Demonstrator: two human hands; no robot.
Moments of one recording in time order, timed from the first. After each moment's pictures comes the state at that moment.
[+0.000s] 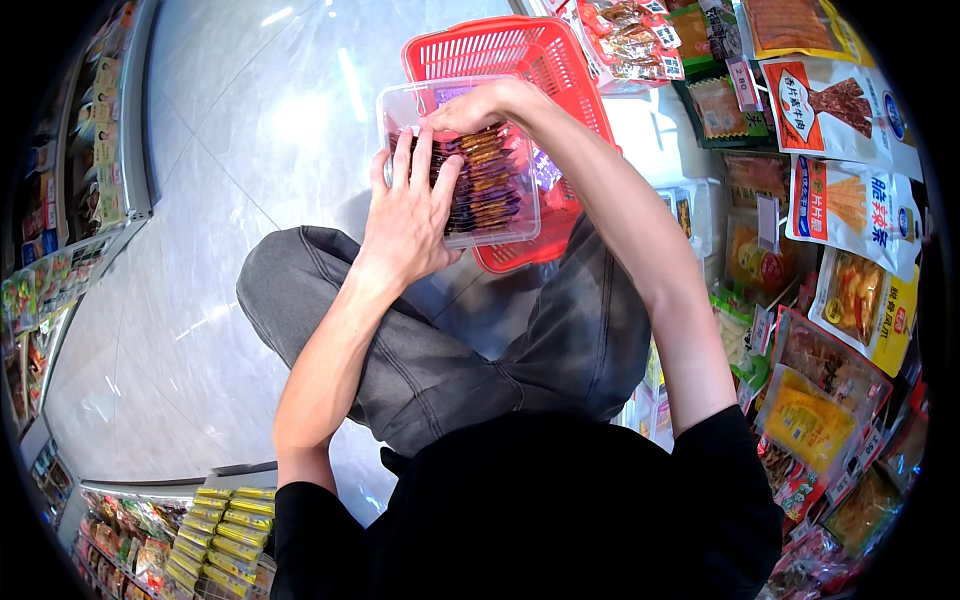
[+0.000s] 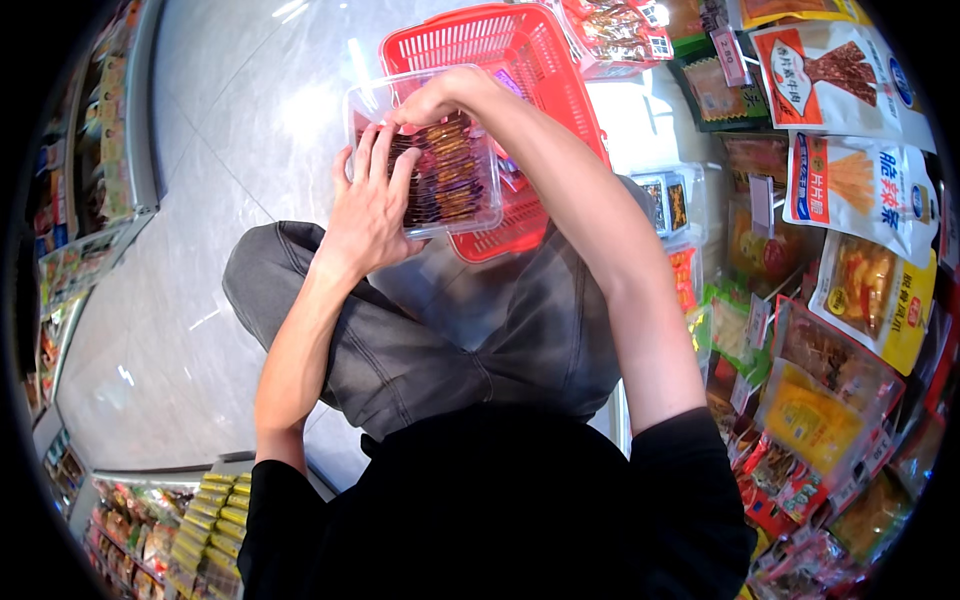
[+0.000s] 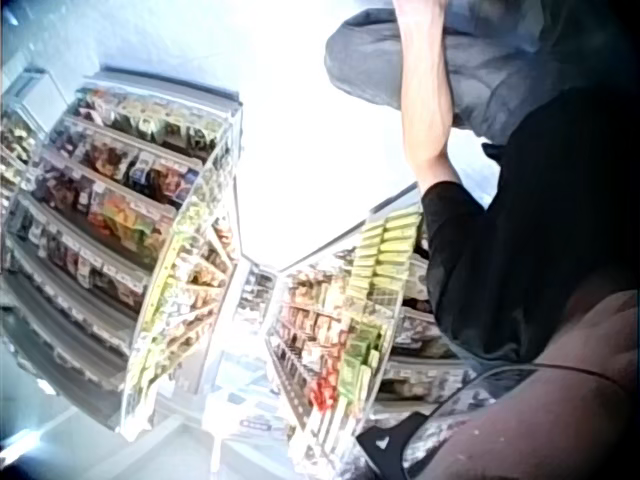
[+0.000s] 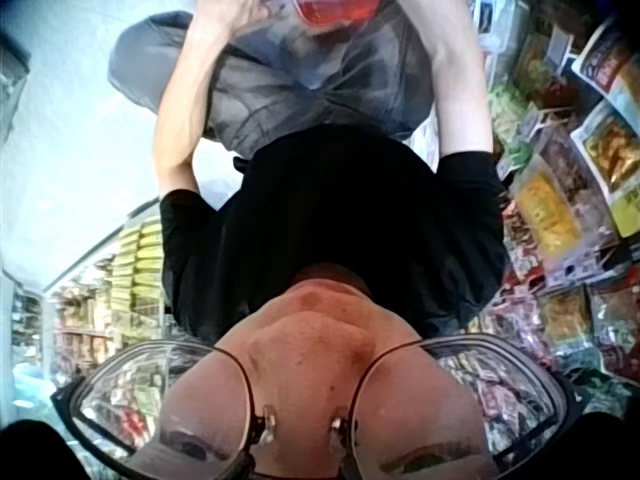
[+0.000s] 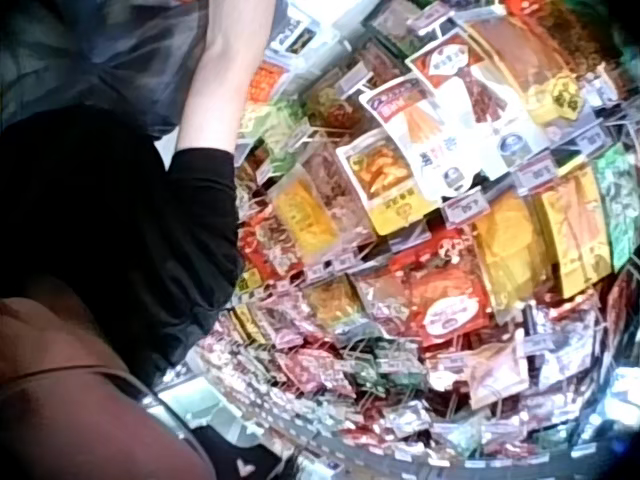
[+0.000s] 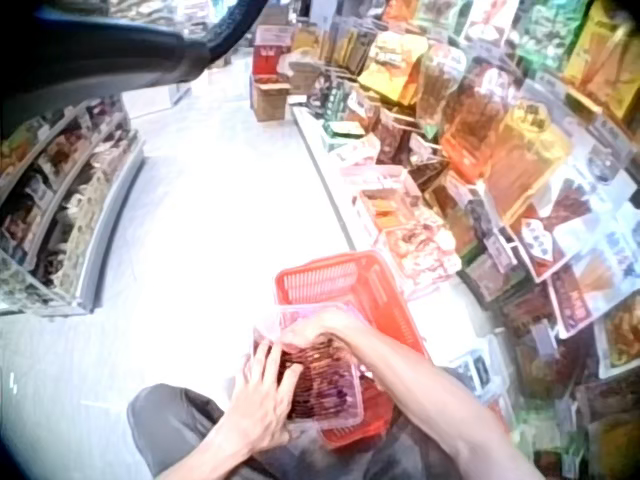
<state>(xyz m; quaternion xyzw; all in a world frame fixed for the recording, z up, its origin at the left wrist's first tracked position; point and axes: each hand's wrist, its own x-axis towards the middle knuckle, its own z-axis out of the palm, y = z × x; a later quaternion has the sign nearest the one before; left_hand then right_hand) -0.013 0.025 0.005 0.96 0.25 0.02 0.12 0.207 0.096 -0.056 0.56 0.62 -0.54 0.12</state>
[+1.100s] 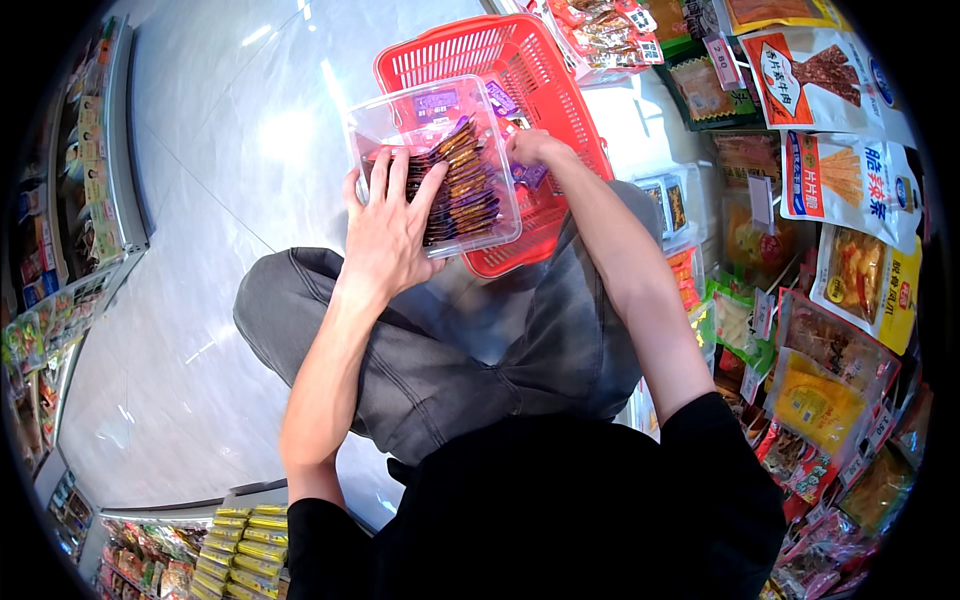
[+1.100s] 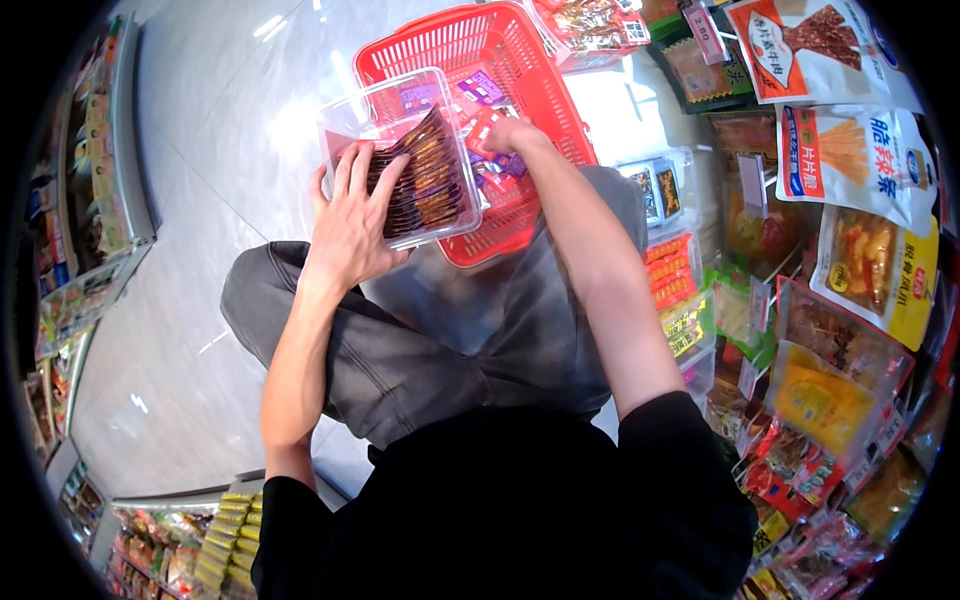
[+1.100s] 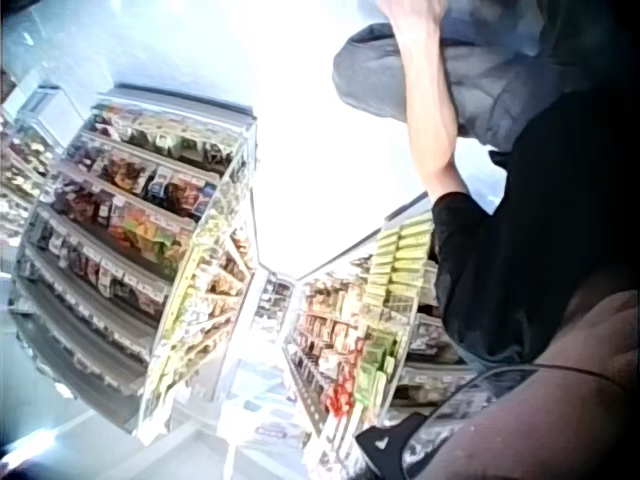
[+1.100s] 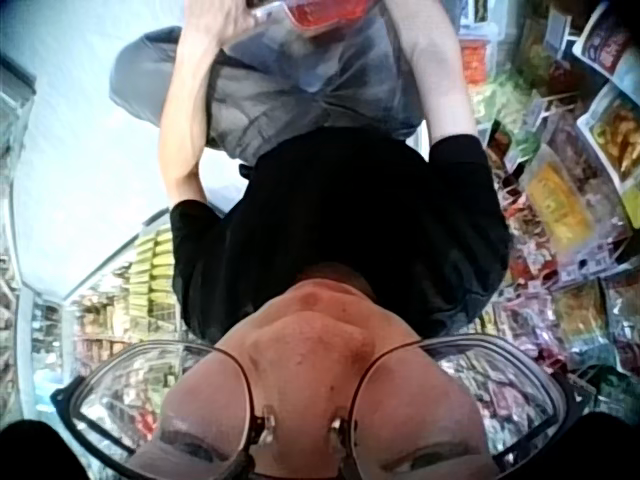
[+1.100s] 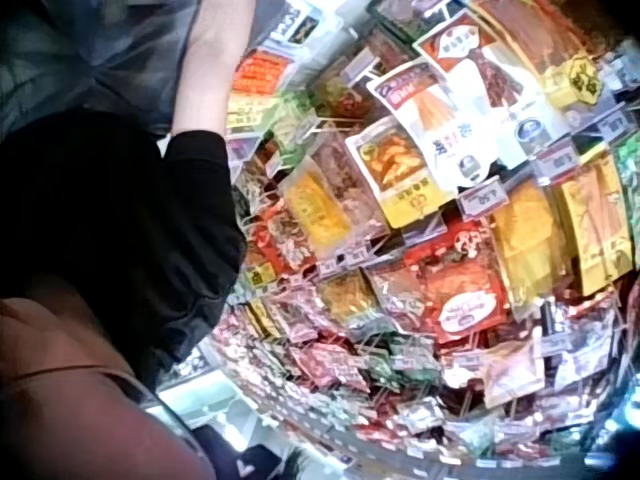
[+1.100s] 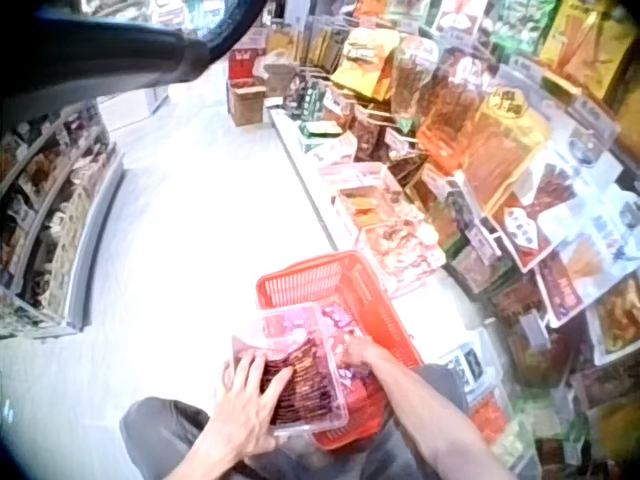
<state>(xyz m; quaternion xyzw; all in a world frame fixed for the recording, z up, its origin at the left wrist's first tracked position) -0.008 0.028 0.005 0.96 0.25 0.00 0.14 0.306 -0.016 -0.183 0.77 0.48 -0.38 0.18</state>
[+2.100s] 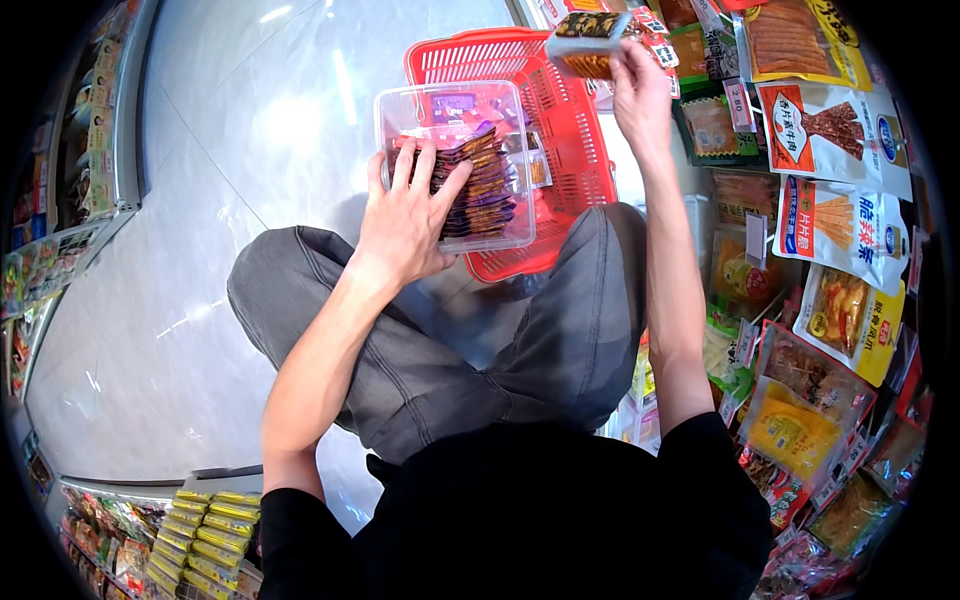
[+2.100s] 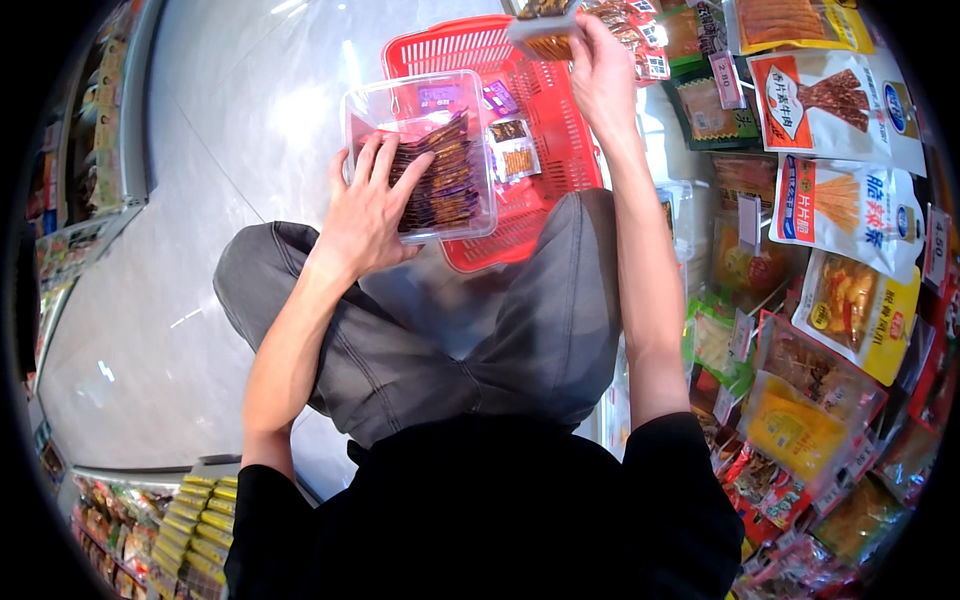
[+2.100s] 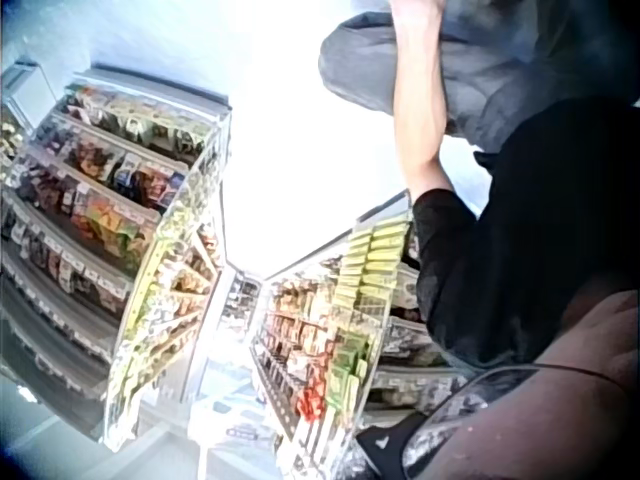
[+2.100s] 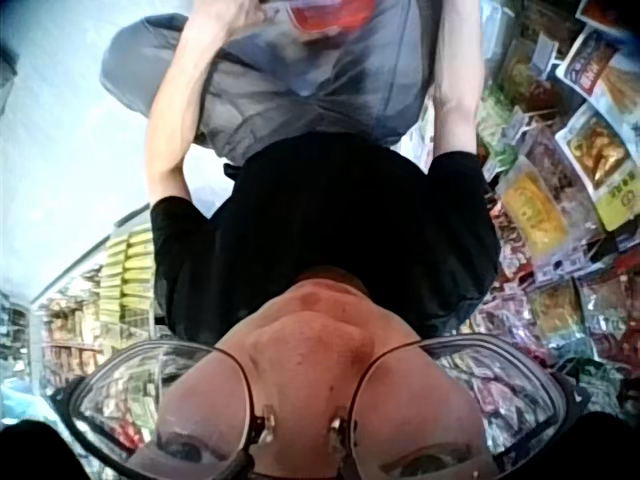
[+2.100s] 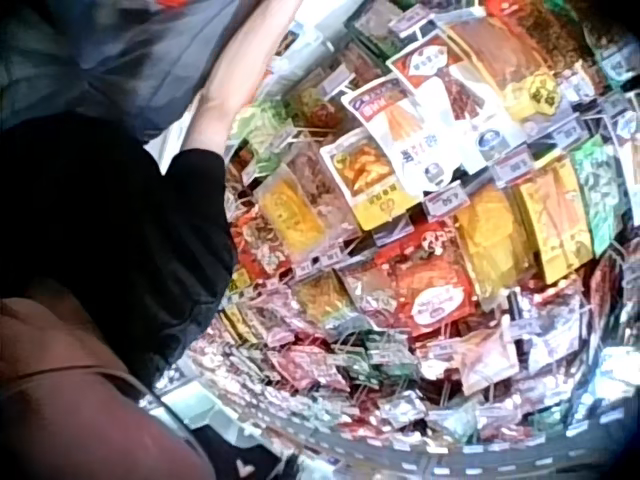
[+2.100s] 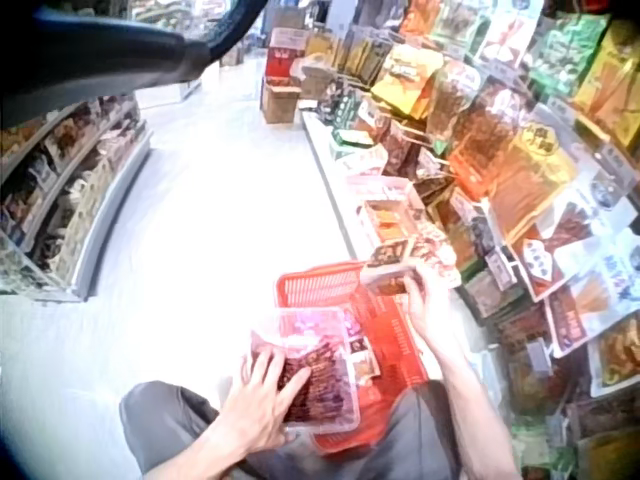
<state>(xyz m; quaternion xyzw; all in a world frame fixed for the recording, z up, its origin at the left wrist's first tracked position) -0.013 0.026 0.005 0.96 0.25 -0.01 0.15 0.300 -0.003 0.026 0.76 0.51 -0.04 -0.41</state>
